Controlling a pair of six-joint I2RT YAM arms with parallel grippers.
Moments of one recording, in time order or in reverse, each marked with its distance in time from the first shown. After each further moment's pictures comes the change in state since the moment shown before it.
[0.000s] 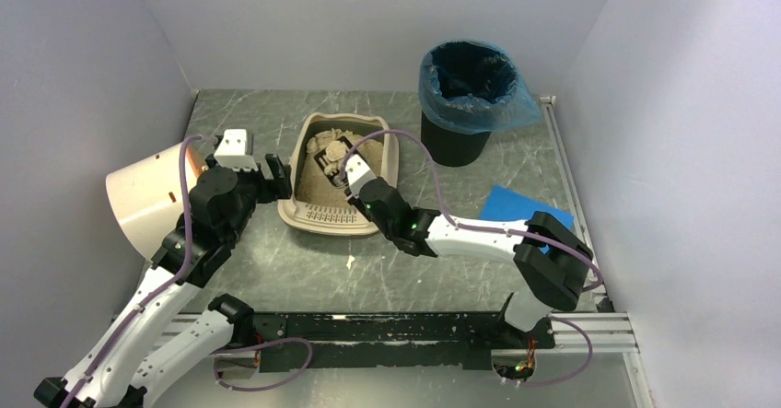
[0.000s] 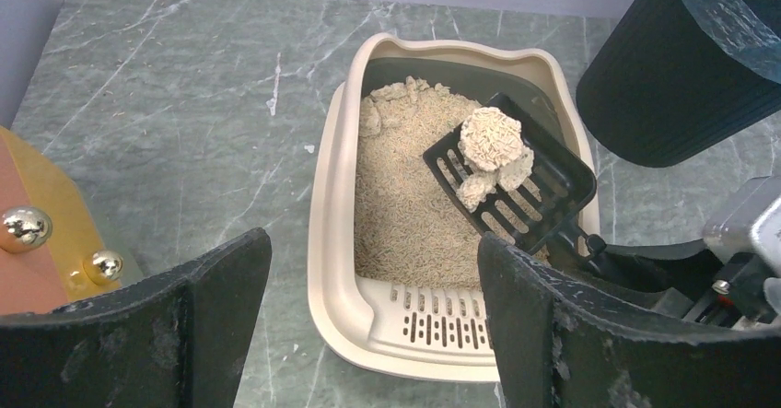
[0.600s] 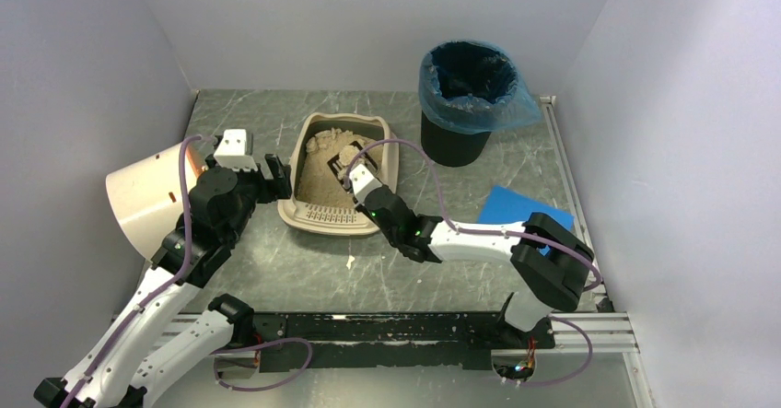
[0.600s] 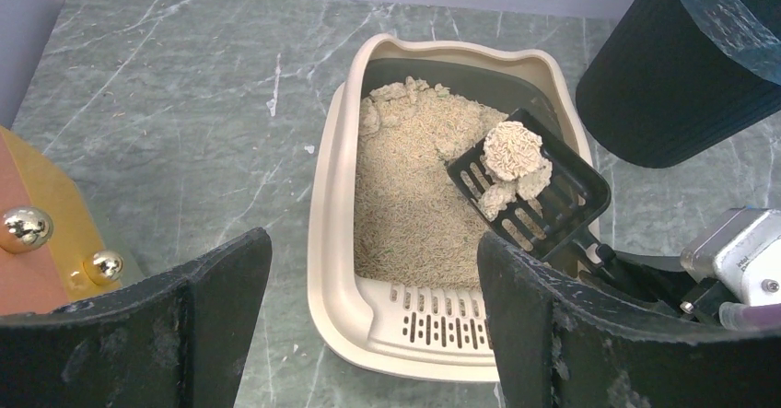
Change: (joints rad) left arm 0.000 -0.002 0.000 0.000 0.000 0.000; right arm -0.002 -0.014 -0.089 0.050 0.072 -0.074
